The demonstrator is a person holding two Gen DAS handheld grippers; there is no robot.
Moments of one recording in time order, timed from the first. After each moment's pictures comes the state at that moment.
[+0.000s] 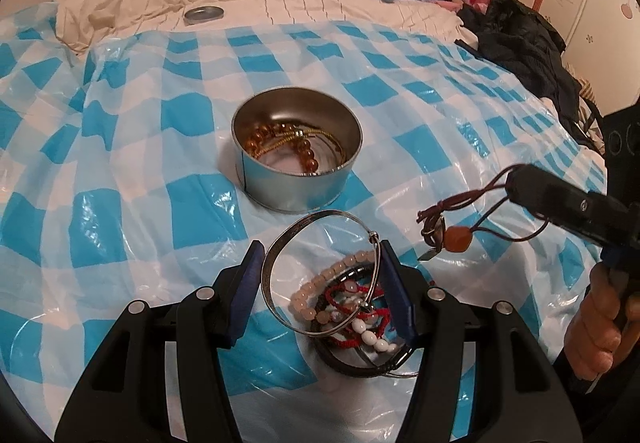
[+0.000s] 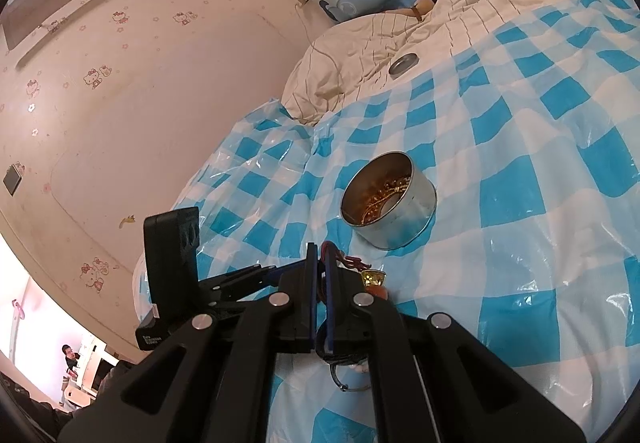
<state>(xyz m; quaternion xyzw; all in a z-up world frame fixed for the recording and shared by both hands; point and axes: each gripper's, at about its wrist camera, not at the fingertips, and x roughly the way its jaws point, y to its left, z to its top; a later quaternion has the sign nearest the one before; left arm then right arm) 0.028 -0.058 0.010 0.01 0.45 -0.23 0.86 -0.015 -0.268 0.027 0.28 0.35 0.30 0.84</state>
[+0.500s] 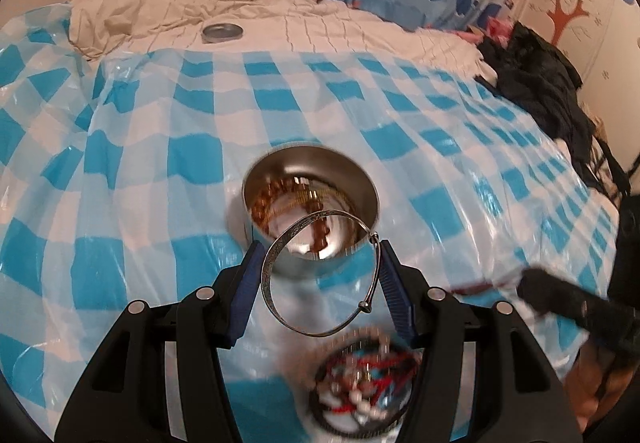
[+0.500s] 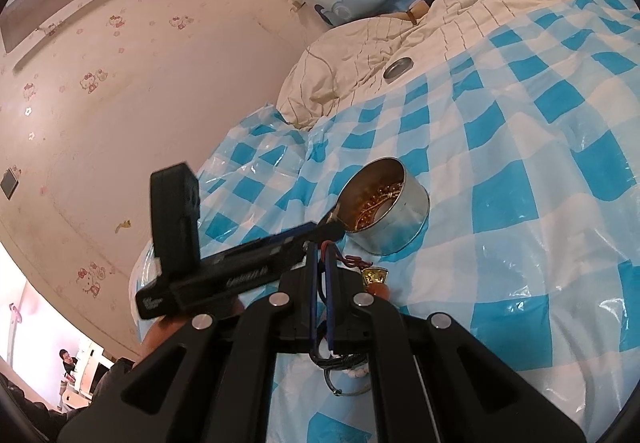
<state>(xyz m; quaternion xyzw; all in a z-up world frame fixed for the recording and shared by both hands) 0.069 -0.068 0.025 -0.03 0.43 -0.19 0.88 -0.010 -0.275 0.028 0.29 0.34 0.29 0.85</state>
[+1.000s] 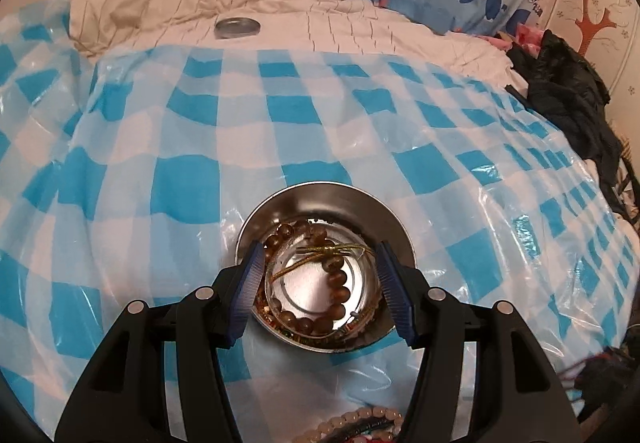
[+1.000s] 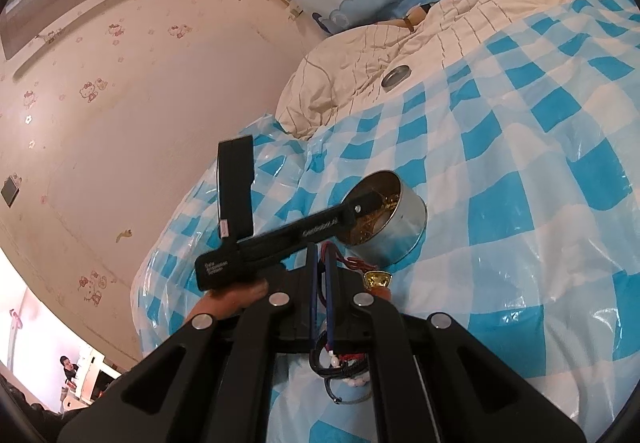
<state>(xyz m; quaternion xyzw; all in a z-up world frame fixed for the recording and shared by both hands) 0.120 -0.081 0.008 -0.04 0.44 -0.16 0.88 -0.007 -0.278 0.033 0.29 0.33 0.29 0.85</state>
